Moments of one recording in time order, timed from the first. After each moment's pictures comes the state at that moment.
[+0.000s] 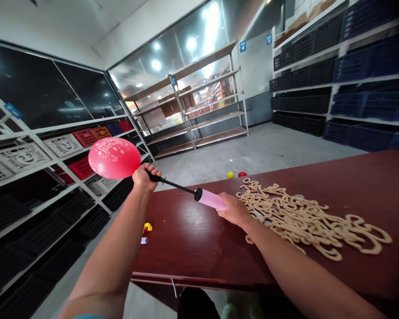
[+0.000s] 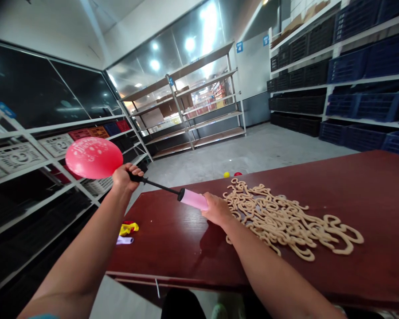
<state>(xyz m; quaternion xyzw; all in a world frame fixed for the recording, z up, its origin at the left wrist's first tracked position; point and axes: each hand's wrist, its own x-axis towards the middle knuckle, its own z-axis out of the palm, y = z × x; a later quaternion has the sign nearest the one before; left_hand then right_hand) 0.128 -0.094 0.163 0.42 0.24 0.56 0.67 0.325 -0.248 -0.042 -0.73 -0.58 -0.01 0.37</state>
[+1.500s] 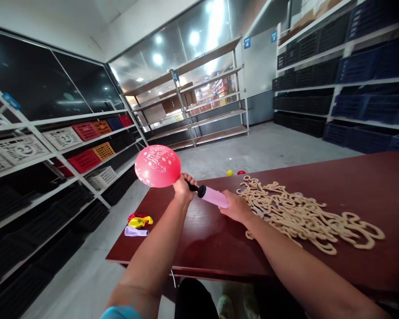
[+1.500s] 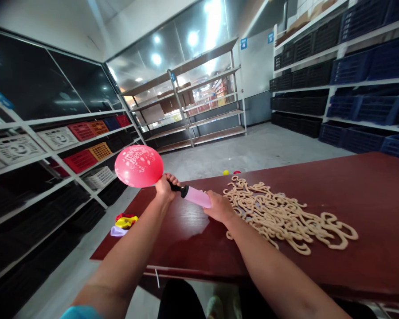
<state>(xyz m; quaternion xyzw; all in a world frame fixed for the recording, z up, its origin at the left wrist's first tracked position) 0.201 -0.146 0.071 0.36 0.25 0.52 0.73 0.324 -0.253 -0.045 -0.74 -0.57 -0.04 0.36</state>
